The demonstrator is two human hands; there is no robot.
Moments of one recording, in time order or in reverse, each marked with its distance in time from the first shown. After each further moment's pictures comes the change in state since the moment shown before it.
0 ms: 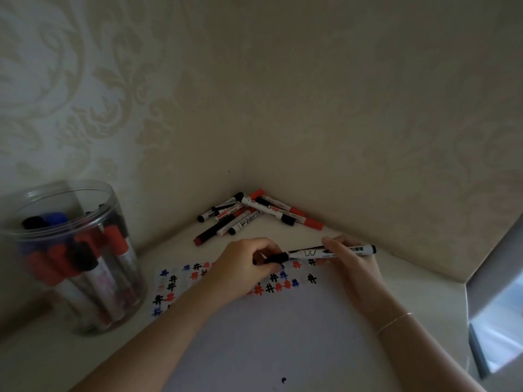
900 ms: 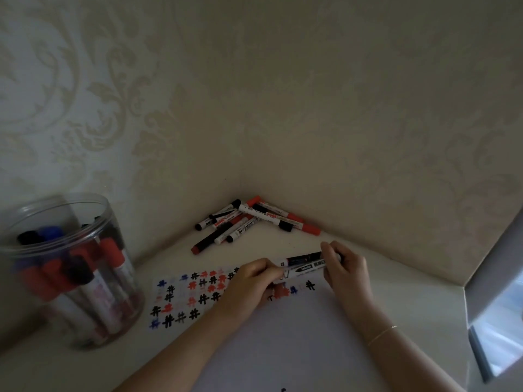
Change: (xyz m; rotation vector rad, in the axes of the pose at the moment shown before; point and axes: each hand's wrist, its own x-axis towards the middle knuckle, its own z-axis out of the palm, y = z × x) left_hand -0.011 0.012 0.025 -0.552 -0.012 -0.297; right_hand 0.003 0.016 0.013 -0.325 0.148 -0.274
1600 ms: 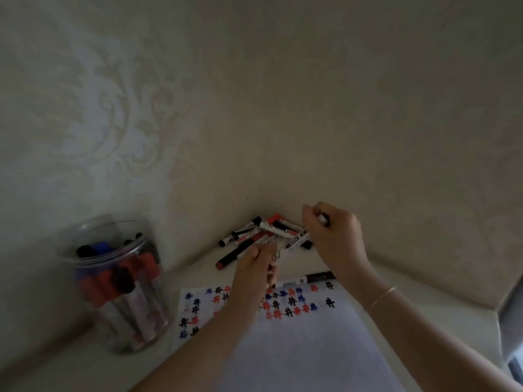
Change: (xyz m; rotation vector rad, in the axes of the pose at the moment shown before) left_hand 0.008 0.033 -0.014 -0.357 0.354 0.053; right_hand 0.025 -0.101 0.040 -0.172 -0.068 -0.270
